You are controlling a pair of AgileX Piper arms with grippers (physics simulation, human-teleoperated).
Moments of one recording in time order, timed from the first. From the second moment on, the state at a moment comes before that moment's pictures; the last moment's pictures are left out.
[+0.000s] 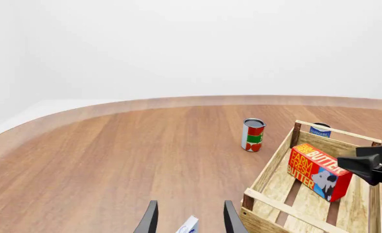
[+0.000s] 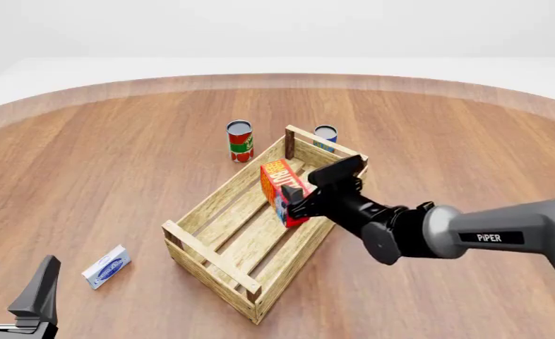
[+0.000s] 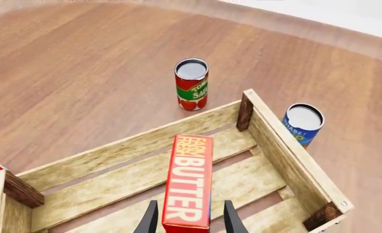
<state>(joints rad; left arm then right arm) 0.00 0.00 0.00 0.00 0.00 0.55 1.82 -0.84 -0.53 0.02</state>
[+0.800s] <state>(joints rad) 0.00 0.00 0.00 0.00 0.00 0.52 1.69 -0.75 -0.53 0.01</state>
